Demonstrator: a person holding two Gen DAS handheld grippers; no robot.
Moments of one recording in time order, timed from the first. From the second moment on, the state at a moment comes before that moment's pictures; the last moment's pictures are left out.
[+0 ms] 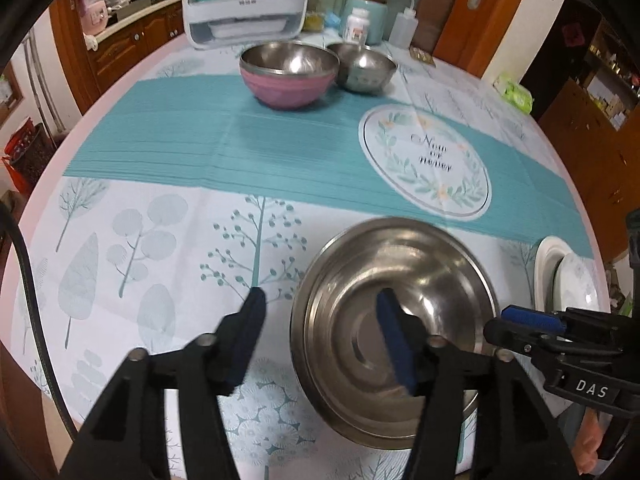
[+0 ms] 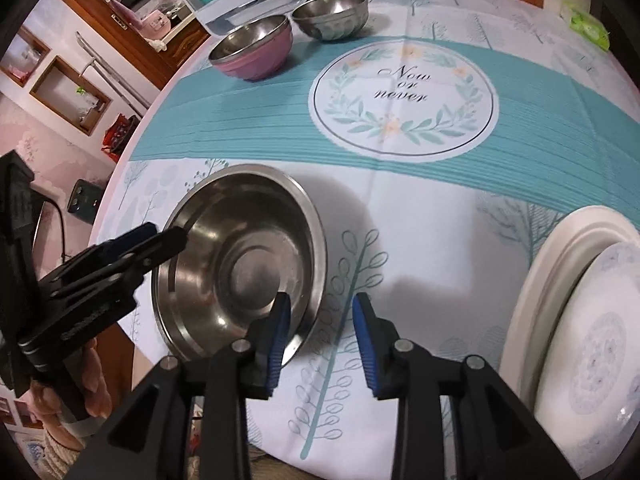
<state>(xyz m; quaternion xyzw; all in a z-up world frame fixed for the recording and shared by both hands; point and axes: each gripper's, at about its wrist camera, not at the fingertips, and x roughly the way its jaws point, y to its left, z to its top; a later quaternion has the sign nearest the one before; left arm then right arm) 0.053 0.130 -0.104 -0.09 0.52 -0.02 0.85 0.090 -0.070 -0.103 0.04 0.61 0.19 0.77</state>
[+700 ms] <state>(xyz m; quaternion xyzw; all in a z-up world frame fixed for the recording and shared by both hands) 0.040 0.146 -0.070 -0.07 0.49 -0.02 0.87 0.078 -0.082 -0.061 0.03 0.55 0.18 0.81</state>
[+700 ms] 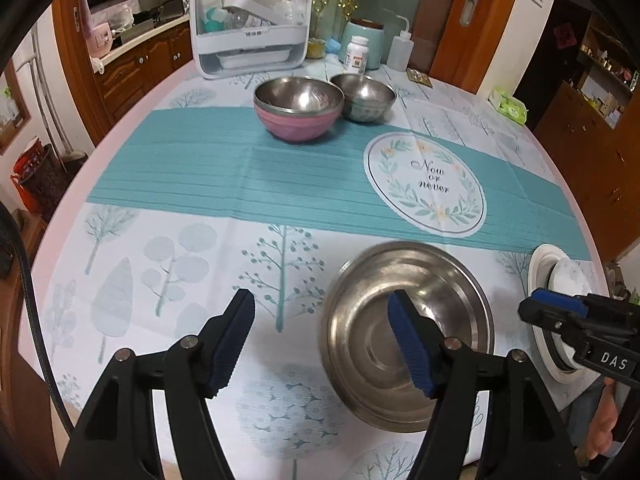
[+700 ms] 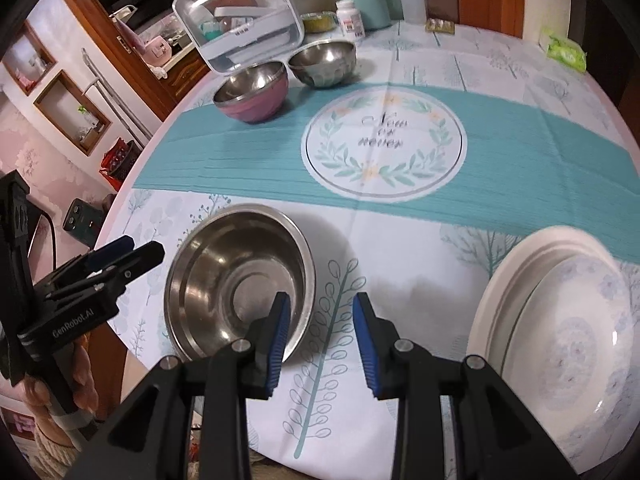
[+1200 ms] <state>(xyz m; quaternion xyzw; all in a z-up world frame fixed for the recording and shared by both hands) 0.067 0.188 0.045 -0.01 0.44 0.00 0.90 0.122 -0.101 0.075 0.05 0.47 0.20 0.86</state>
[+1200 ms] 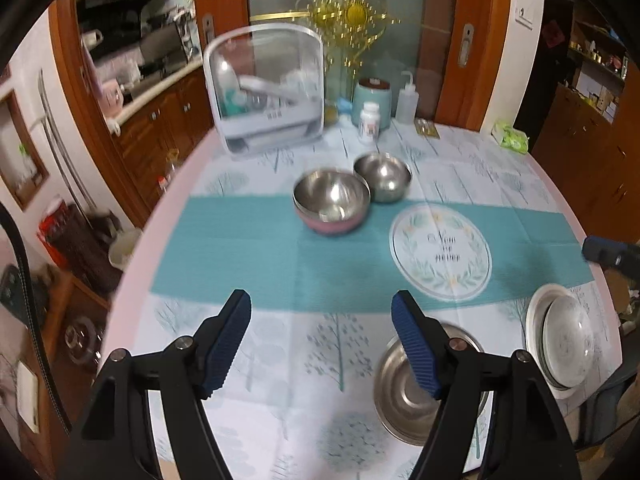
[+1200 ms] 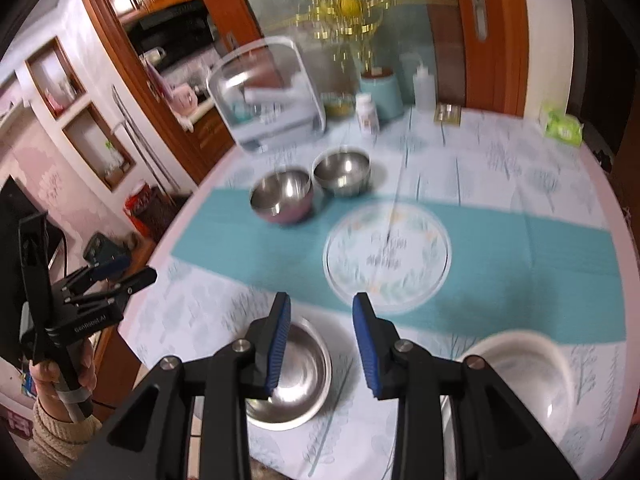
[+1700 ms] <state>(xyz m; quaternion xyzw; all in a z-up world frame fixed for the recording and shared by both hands) 0.147 0.217 0.116 0.01 0.43 0.03 0.90 0.207 -0.081 0.151 0.06 0.44 0.20 0.87</state>
